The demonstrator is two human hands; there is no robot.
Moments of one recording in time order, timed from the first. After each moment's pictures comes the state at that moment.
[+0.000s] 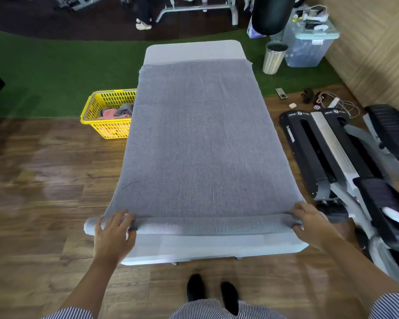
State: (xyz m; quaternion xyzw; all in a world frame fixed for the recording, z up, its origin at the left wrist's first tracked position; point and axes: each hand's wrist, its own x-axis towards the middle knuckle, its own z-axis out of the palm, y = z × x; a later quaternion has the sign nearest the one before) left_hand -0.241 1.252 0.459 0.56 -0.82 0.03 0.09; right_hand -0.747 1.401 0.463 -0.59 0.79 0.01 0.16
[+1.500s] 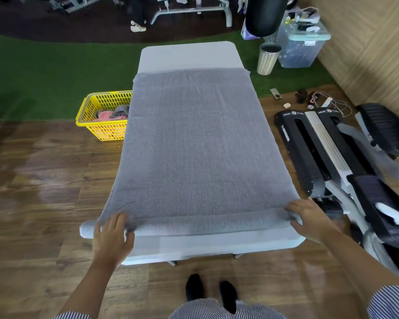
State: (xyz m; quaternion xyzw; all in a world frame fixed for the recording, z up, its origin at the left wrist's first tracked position) left_hand -0.241 1.258 0.467 0.58 -0.81 -0.04 0.05; right_hand -0.753 1.403 0.468 -0.62 0.77 -0.01 0.16
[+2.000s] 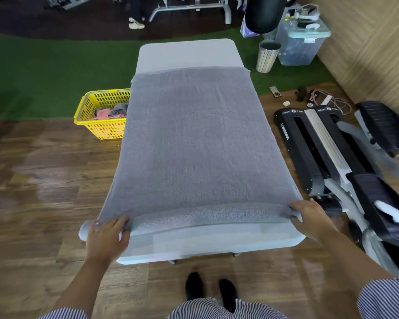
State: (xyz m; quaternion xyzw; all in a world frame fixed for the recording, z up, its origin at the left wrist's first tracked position) left_hand -0.231 1.252 0.469 0.57 -0.82 -0.05 0.01; right_hand -0.747 1.401 0.471 -0.57 0.80 -0.01 0.16
